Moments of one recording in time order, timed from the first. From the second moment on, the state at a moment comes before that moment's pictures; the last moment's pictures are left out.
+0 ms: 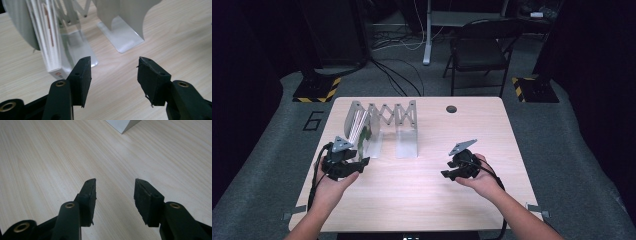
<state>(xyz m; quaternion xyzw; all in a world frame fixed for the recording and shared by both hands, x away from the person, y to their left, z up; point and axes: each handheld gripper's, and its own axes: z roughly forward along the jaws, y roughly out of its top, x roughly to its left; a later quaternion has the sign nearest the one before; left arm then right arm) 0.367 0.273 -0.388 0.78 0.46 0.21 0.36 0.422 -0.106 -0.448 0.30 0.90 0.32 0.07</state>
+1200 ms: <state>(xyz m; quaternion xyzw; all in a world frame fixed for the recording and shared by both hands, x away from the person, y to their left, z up) 0.343 0.266 -0.472 0.82 0.40 0.17 0.37 0.398 -0.107 -0.466 0.31 0.88 0.35 0.08</state>
